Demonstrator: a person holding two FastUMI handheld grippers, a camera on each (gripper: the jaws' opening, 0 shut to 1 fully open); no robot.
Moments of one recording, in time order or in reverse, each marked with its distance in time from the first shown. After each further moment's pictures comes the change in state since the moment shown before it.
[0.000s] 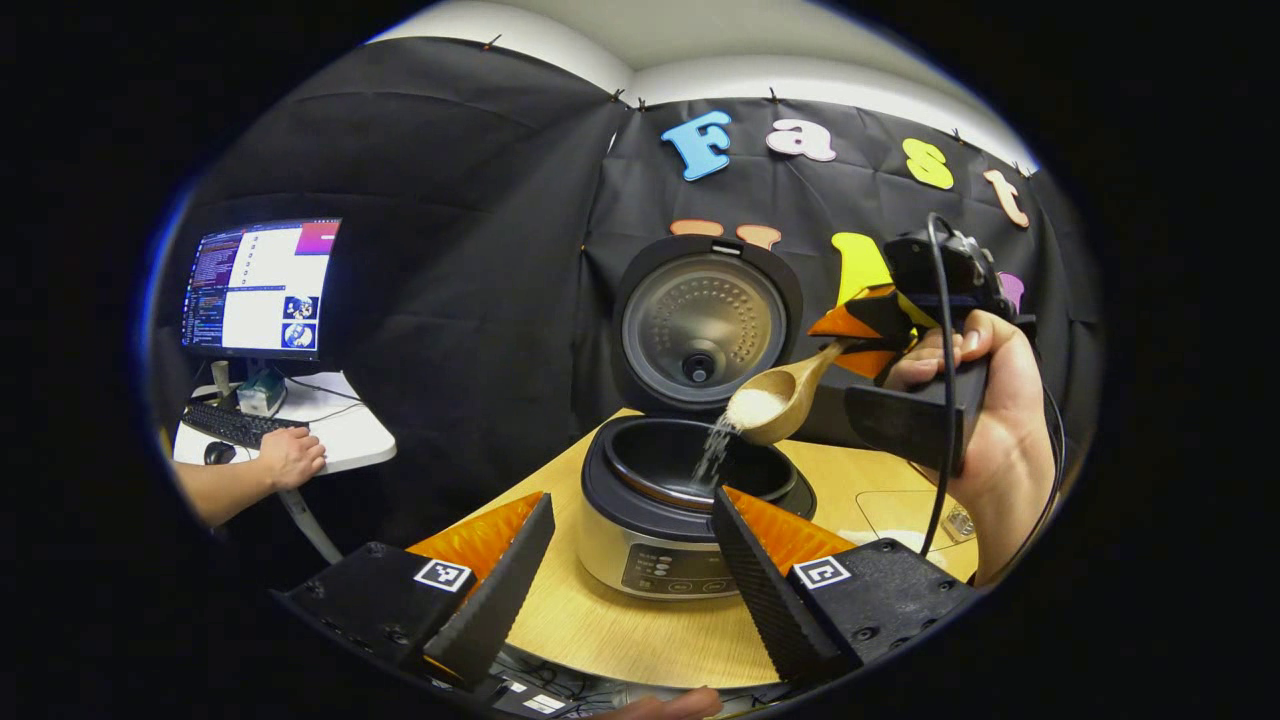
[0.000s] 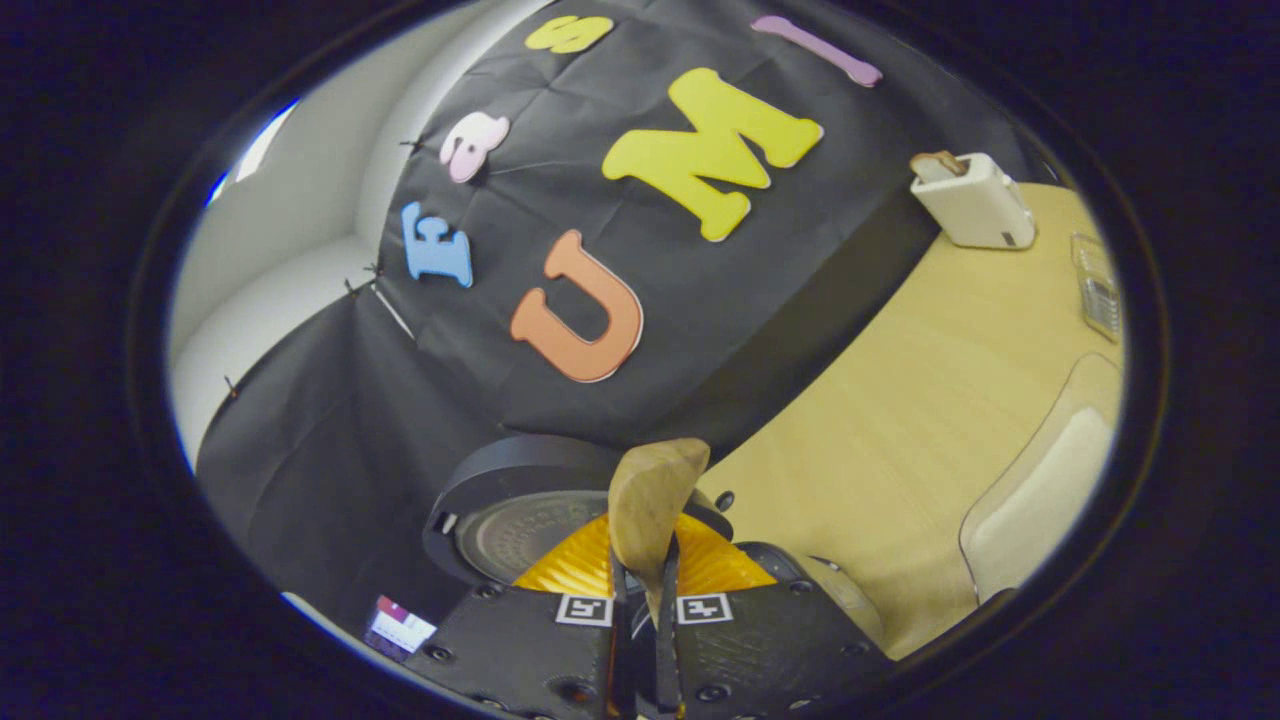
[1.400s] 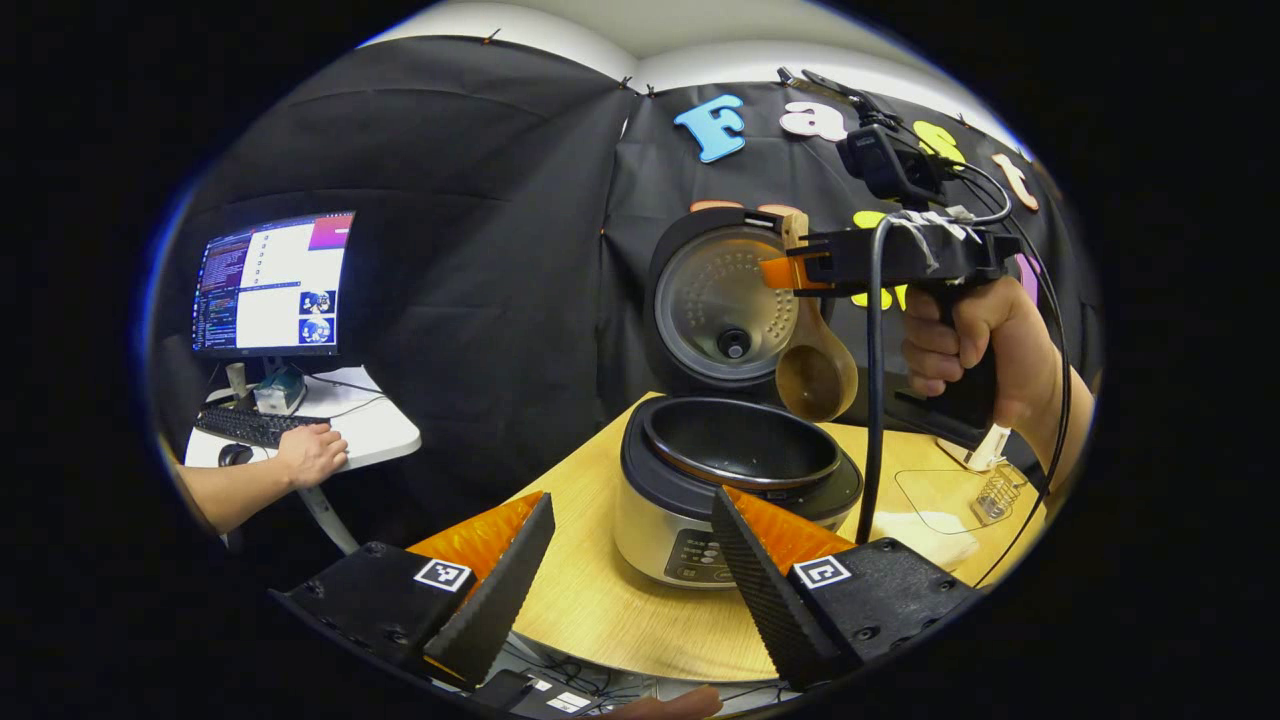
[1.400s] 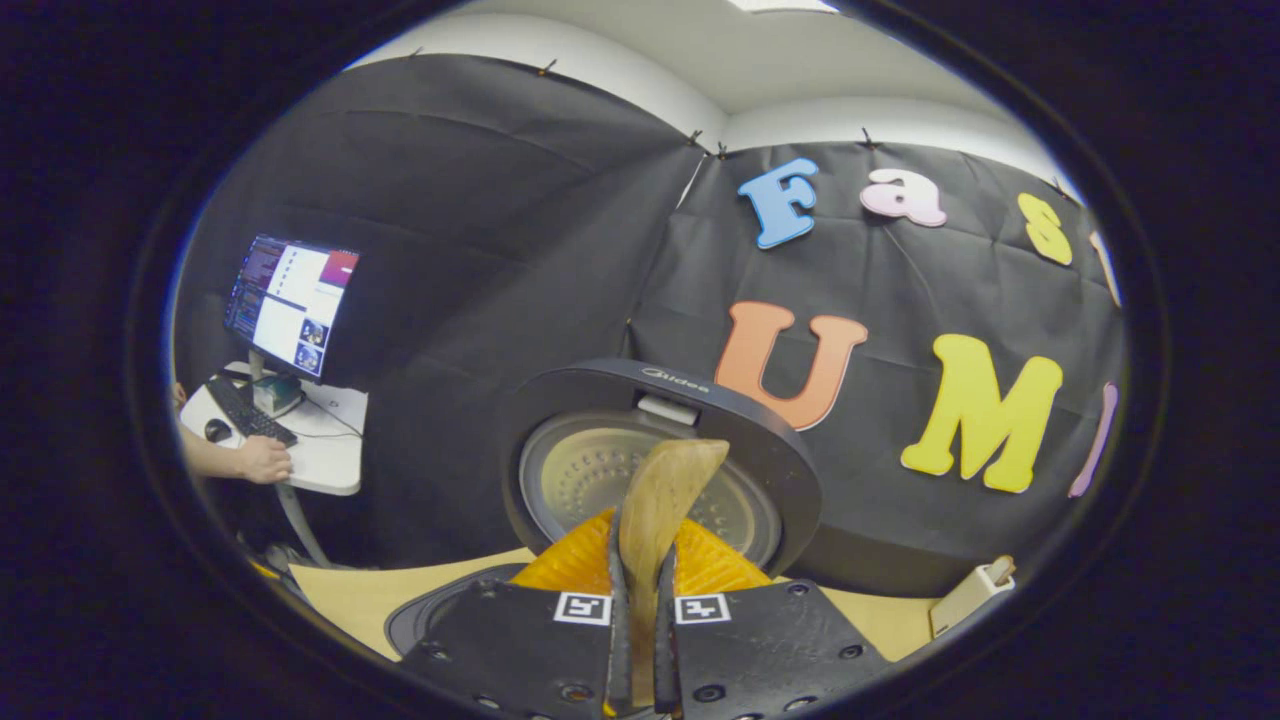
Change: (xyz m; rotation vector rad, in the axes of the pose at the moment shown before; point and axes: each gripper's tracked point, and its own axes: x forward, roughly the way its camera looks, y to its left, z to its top) left arm 0.005 0.027 -0.018 0.027 0.056 0.053; right arm 0.012 0.075 -0.045 -1.168 -0.076 0.127
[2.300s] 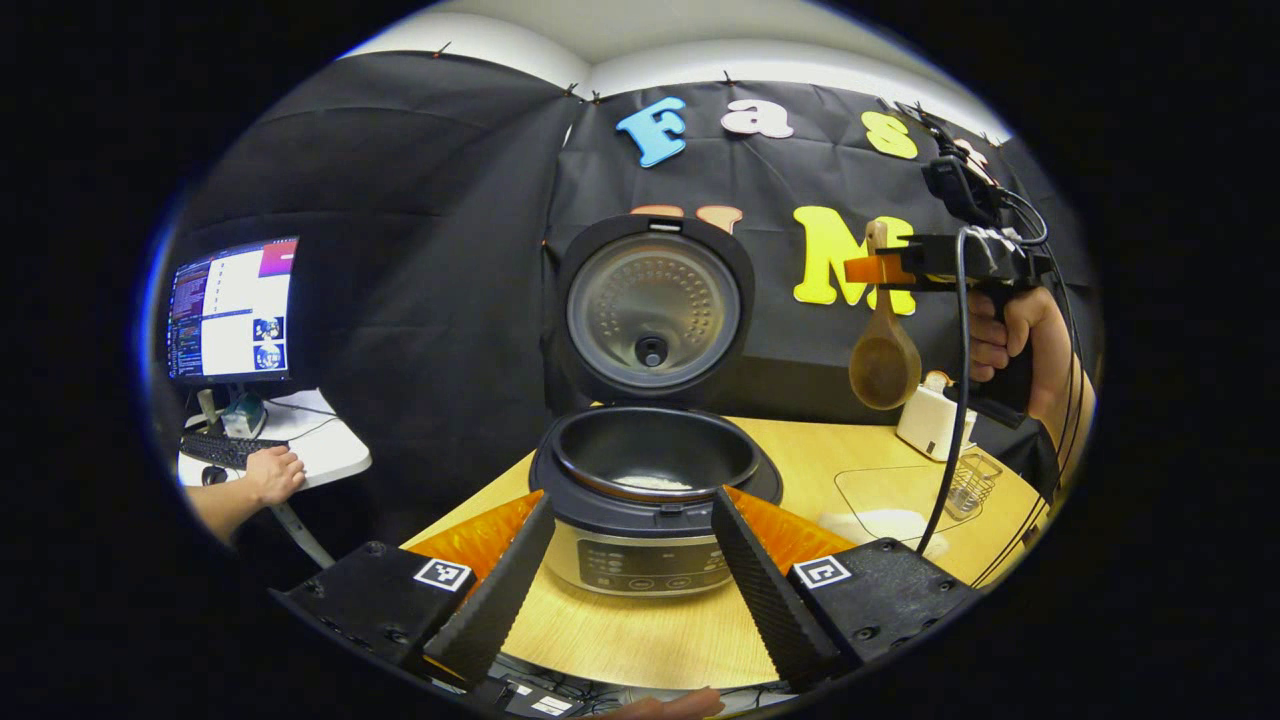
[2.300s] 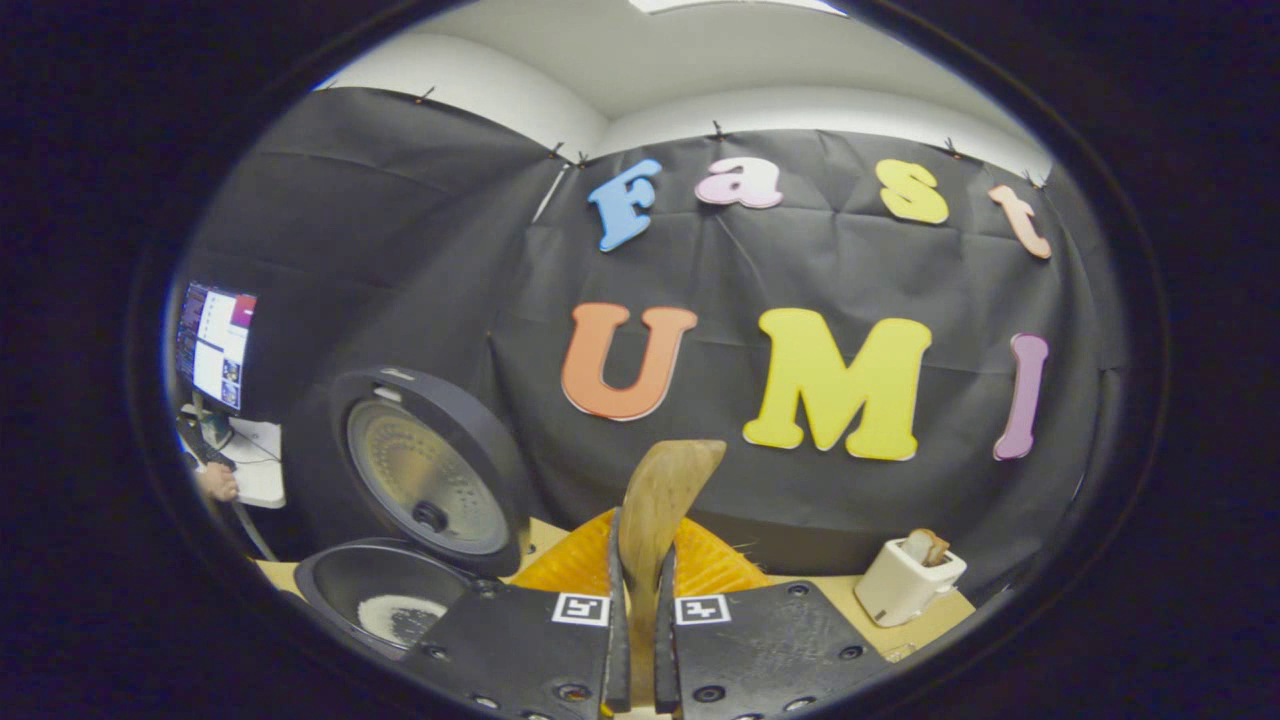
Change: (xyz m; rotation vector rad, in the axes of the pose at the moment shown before) left arm -0.002 -0.074 0.012 0.074 -0.036 -0.120; right arm -0.086 -0.209 -0.037 0.187 0.012 -0.307
